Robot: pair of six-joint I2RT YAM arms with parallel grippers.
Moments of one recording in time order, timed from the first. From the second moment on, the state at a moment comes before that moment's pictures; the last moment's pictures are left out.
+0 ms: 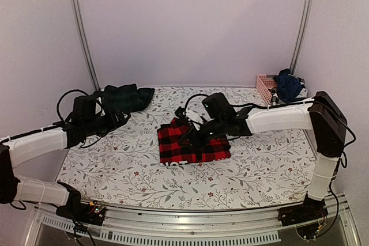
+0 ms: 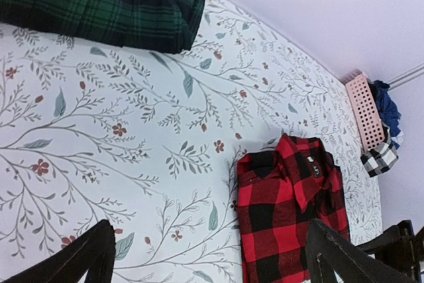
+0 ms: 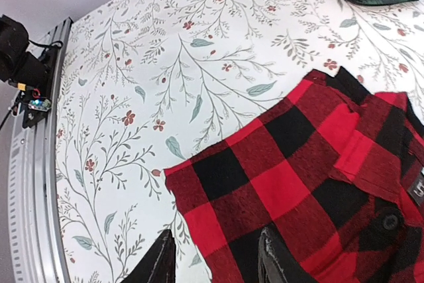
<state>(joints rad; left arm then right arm) -0.32 1.14 0.59 0.02 0.09 -0.67 0.87 1.86 1.22 -0.05 -0.43 -0.02</state>
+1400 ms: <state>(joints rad) -0.30 1.28 0.44 0.30 0.38 -0.79 1.07 2.14 1.43 -0.08 -0.07 -0.27</state>
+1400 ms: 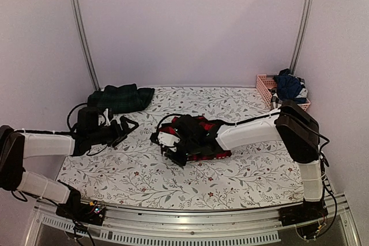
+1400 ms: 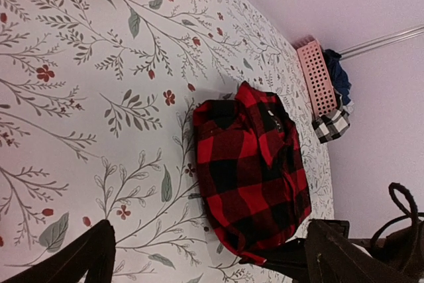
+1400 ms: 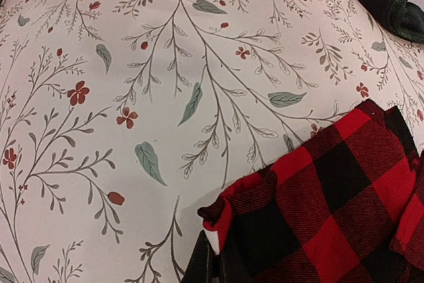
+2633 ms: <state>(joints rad) -0.47 1.86 0.69 0.72 0.60 -1.00 1.03 2.18 1.57 0.00 -0.10 -0.28</state>
